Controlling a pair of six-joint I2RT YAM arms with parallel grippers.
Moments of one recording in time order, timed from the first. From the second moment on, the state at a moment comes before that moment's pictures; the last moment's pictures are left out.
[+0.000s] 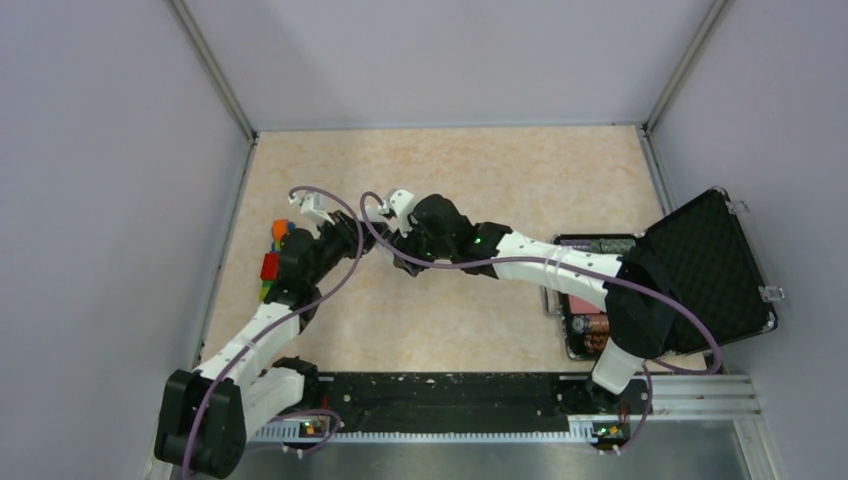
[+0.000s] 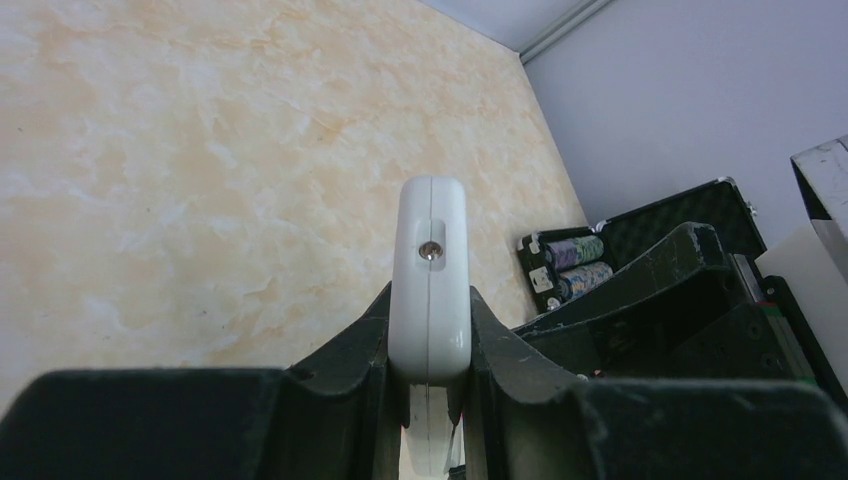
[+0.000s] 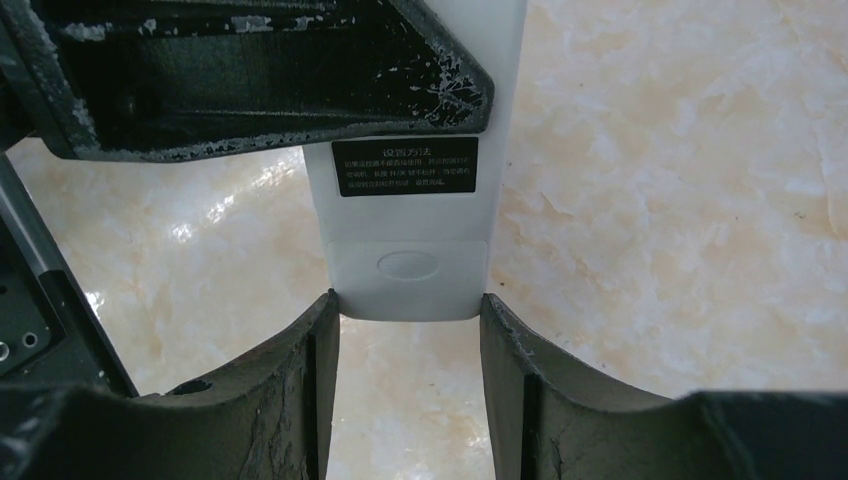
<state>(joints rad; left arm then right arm) -0.25 0.99 0.42 0.49 0.35 -0.75 0.98 1.67 1.28 -0.21 -0.03 0.00</state>
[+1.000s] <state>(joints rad) -0.19 1.01 0.49 0.32 0.36 -0.95 0.96 1.81 1.54 -0.47 -0.10 0.07</state>
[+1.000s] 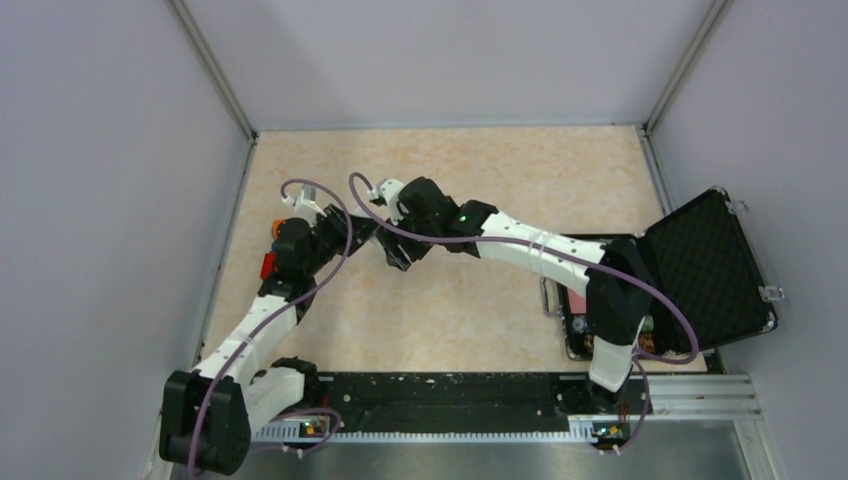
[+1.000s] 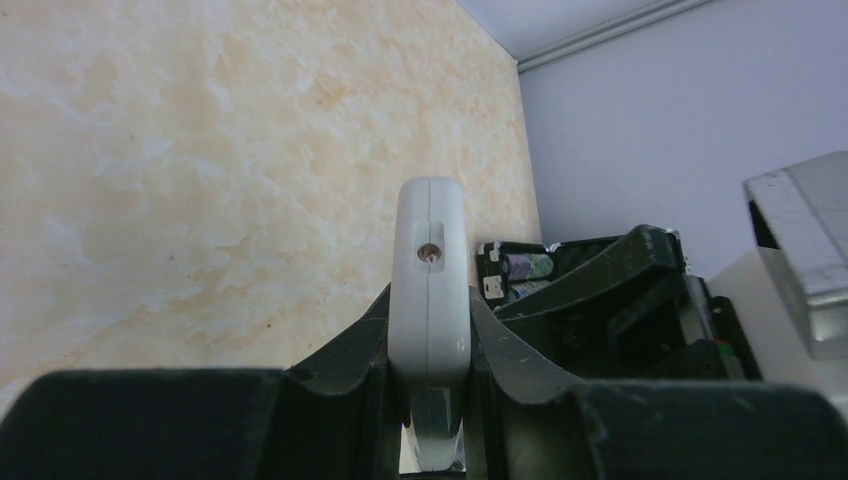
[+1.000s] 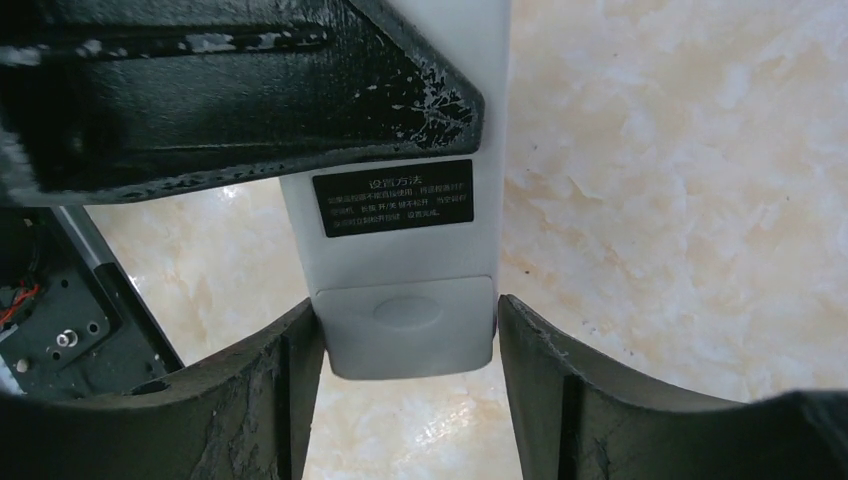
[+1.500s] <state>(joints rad) -0.15 1.02 0.51 0.31 0.41 -1.06 0.95 1.83 1.58 -0.50 -0.09 0.09</state>
